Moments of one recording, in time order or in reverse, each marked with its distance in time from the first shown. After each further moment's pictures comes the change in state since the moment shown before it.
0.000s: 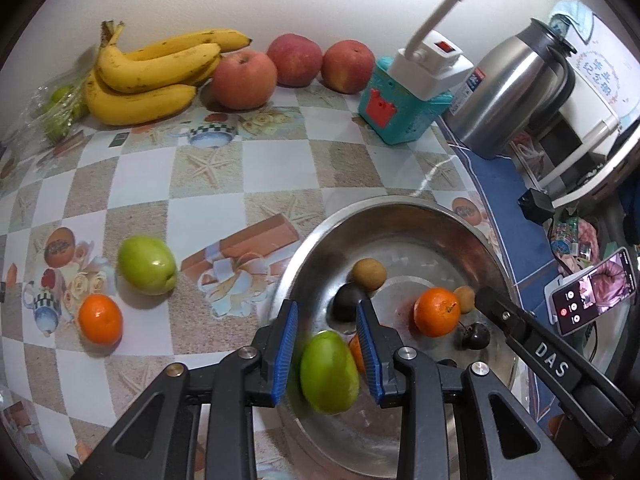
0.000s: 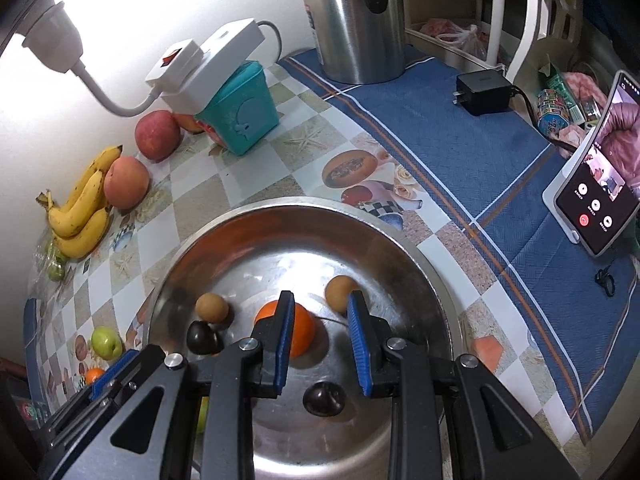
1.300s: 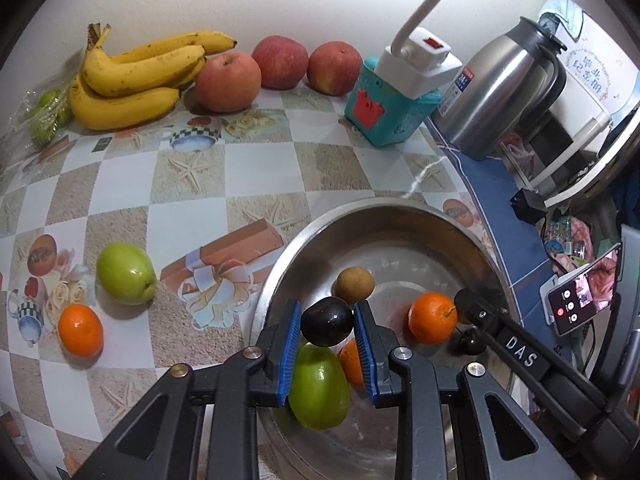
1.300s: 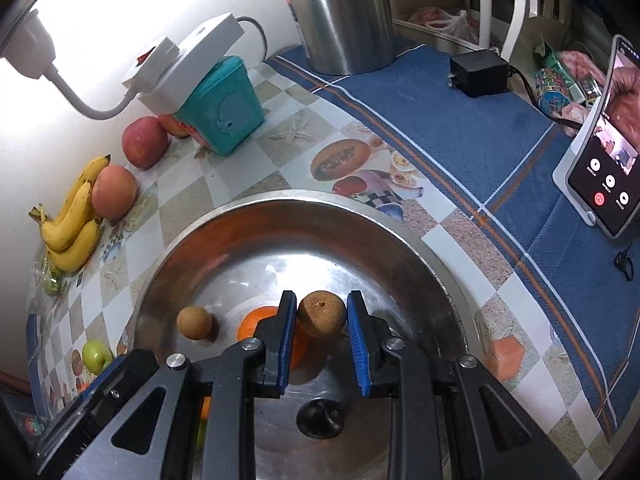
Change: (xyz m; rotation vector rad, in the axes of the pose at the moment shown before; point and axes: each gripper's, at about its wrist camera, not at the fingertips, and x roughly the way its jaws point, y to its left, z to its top) left arm 0.013 -0.007 0.000 0.029 -0.025 -0.043; right arm 0.022 -0.011 -0.005 0.063 -0.029 0.015
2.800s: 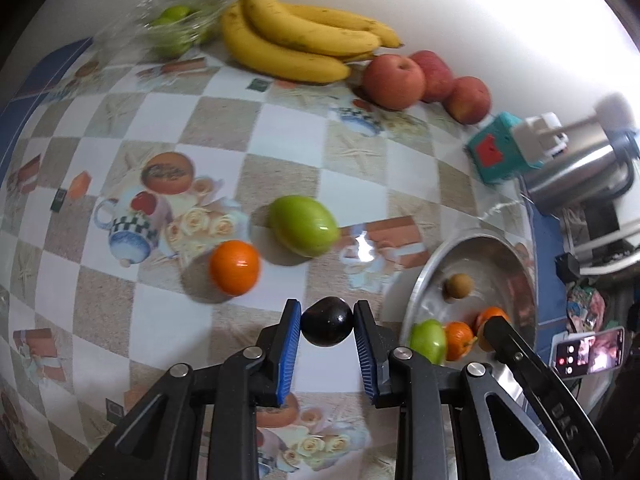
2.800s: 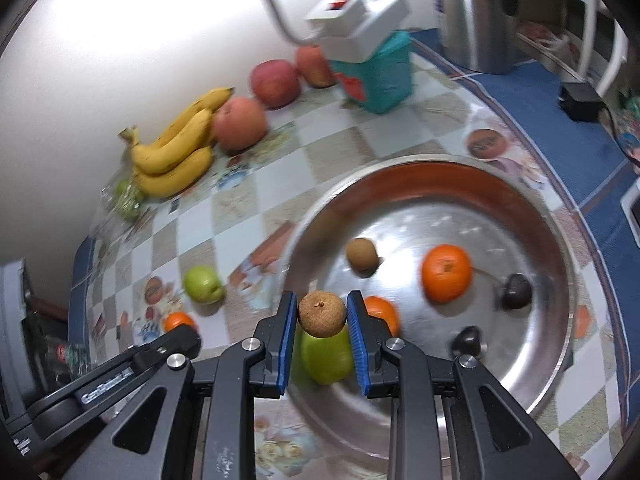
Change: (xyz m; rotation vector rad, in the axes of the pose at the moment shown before) left arm -0.053 0.093 -0.010 -0.313 0.082 0.109; right arm -0.033 0.083 -0.031 -0.180 0.112 0.202
